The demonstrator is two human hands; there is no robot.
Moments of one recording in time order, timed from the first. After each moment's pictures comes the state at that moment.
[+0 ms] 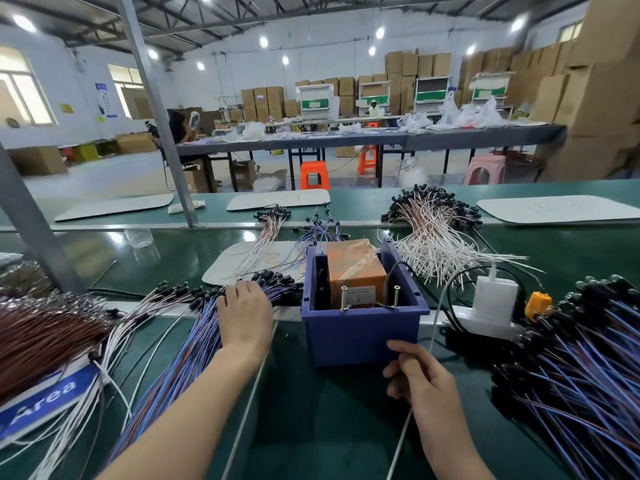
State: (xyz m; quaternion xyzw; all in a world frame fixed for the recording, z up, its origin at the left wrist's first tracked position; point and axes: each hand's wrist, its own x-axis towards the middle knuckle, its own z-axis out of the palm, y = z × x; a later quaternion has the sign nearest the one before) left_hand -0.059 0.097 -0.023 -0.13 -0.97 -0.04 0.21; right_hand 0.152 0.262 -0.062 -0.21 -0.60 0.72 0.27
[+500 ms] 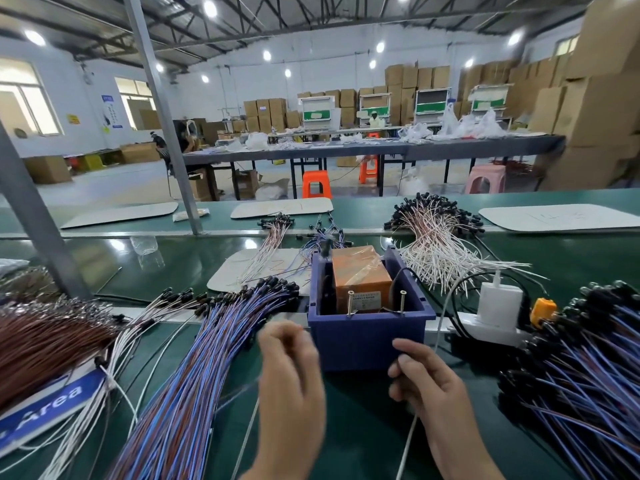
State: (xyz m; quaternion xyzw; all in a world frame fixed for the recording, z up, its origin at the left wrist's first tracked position) left_hand 0.093 0.098 -0.005 -0.27 -0.68 -0.63 0.25; right_hand 0.159 0.256 -0.047 -0.14 -0.54 0.78 0.27
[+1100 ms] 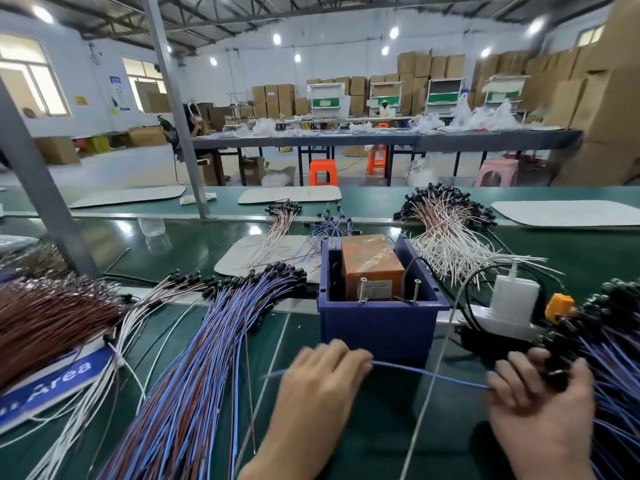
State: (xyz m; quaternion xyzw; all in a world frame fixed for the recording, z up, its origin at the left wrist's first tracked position) left_hand 0.081 0.094 -0.043 -0.45 -0.79 -0.24 0.35; right_hand 0.190 0.311 -0.032 -0.14 -0.17 0.90 0.36
